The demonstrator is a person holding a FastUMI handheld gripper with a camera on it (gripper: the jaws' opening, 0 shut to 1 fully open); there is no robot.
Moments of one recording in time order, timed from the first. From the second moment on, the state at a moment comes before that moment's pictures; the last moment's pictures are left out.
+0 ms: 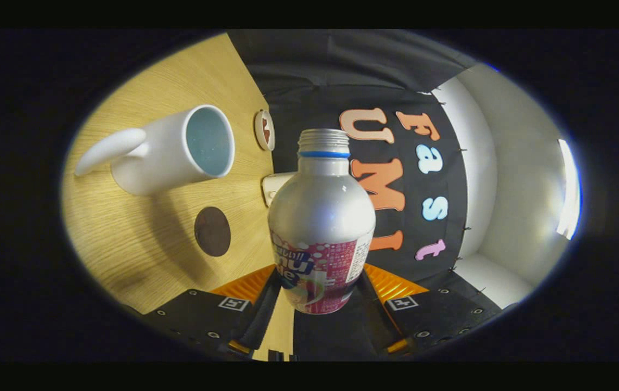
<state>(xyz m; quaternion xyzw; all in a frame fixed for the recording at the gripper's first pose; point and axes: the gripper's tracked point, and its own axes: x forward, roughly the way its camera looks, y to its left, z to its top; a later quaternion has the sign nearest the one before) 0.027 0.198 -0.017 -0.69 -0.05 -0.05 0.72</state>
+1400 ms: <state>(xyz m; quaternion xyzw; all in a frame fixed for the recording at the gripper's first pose) 0.027 0.216 -0.005 -0.77 -0.06 -0.03 0.63</state>
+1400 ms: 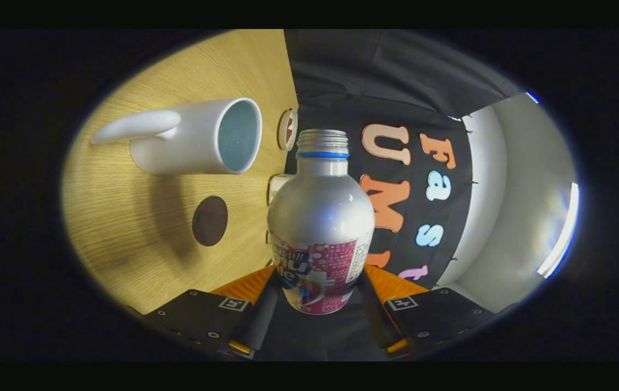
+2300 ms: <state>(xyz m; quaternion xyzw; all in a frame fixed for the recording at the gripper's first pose) 0.030 0.225 0.004 -0.81 -0.07 -0.04 0.58</state>
